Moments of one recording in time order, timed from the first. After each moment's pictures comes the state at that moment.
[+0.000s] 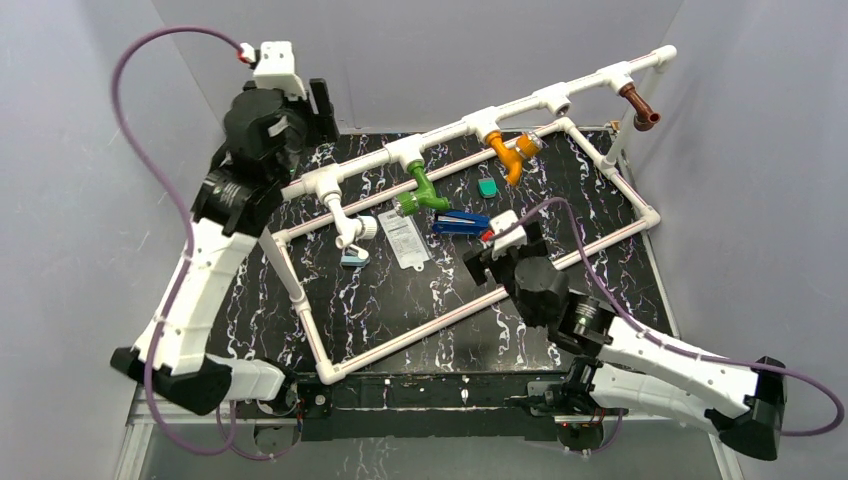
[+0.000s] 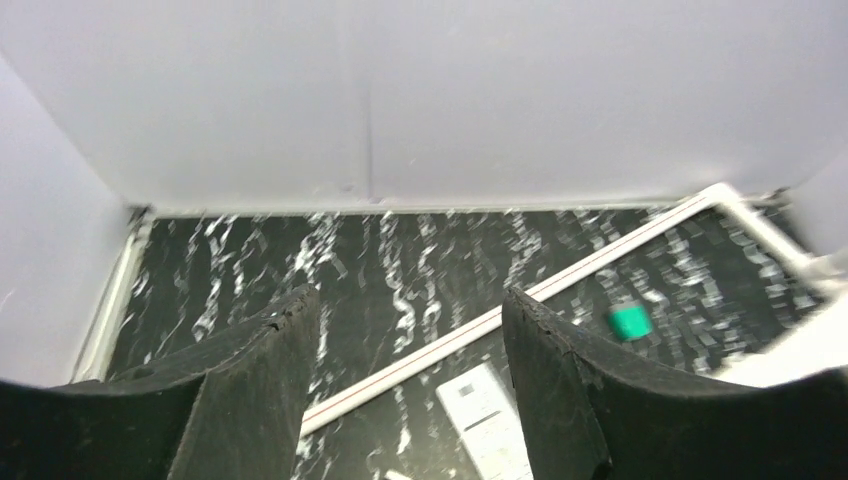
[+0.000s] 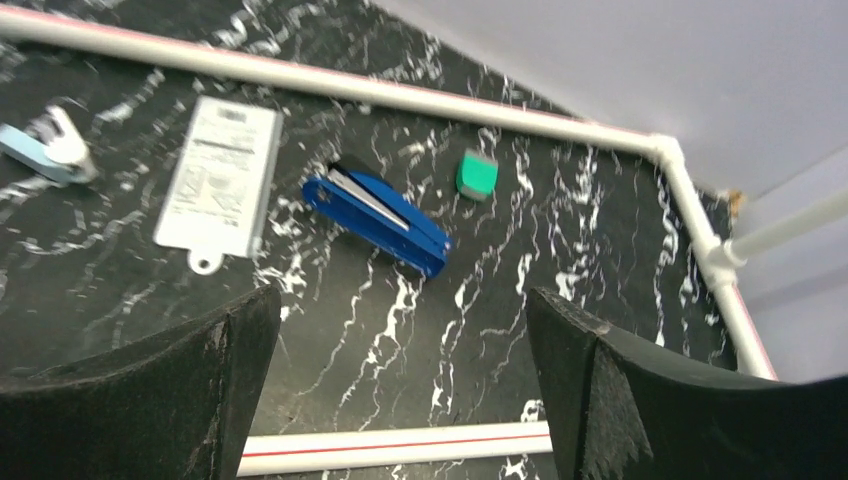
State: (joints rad) left arm -0.46 1.36 1.75 -0.56 -0.41 -0.10; right arm 1.13 0.78 0.68 -0.07 0.74 -0.19
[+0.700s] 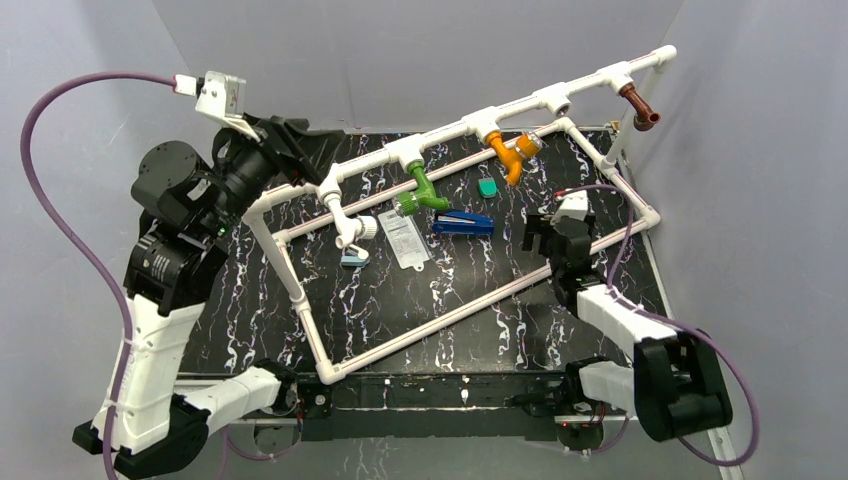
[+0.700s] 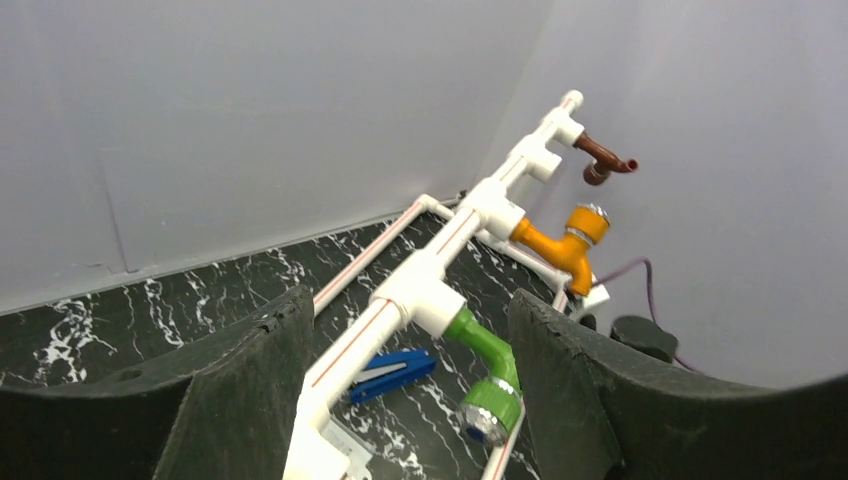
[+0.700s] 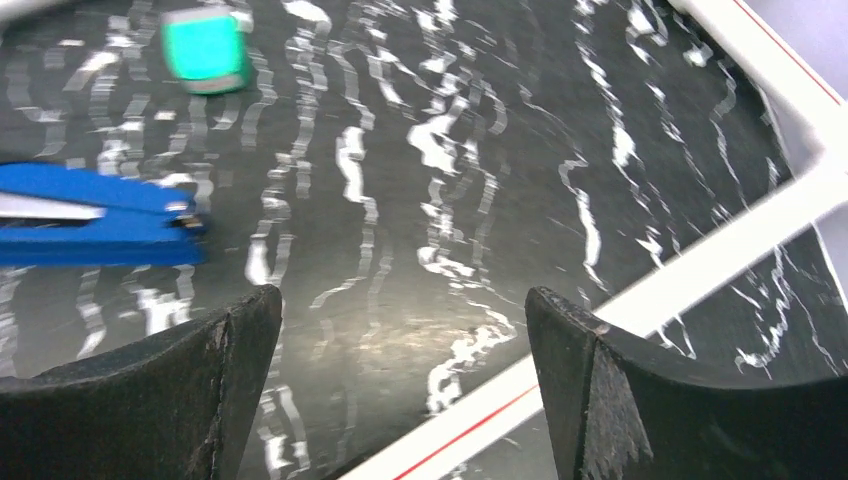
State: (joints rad) left arm -0.46 1.07 1.69 -0.52 0.09 -0.28; right arm 0.30 1.12 0.46 0.29 0.29 0.08
